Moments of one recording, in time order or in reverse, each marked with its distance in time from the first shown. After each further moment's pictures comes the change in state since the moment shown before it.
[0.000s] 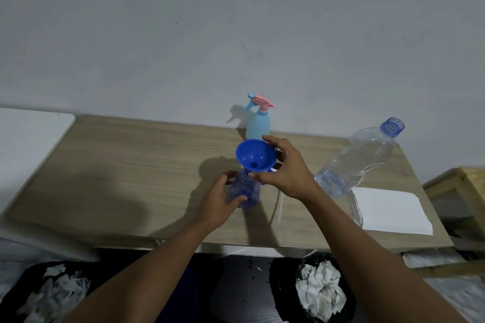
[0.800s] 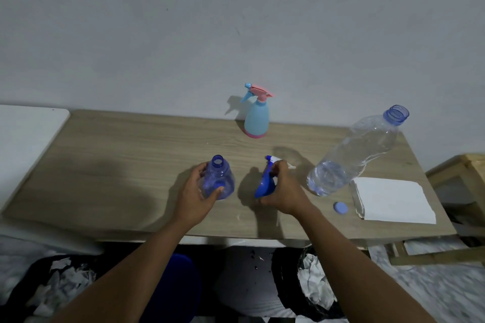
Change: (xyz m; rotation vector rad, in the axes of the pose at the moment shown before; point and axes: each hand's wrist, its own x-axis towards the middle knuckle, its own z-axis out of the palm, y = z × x) left_hand -0.015 -0.004 -0.039 -0.010 0.159 -0.050; right_hand -0.025 0.078 0.023 -0.265 -0.107 0.303
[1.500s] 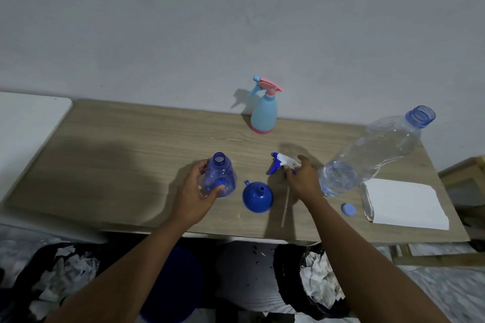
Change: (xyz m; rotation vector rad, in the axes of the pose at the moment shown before) left_hand -0.002 0.004 -0.009 0.003 -0.007 -0.027; right_hand 0.039 0.023 -0.007 0.040 0.257 0.287
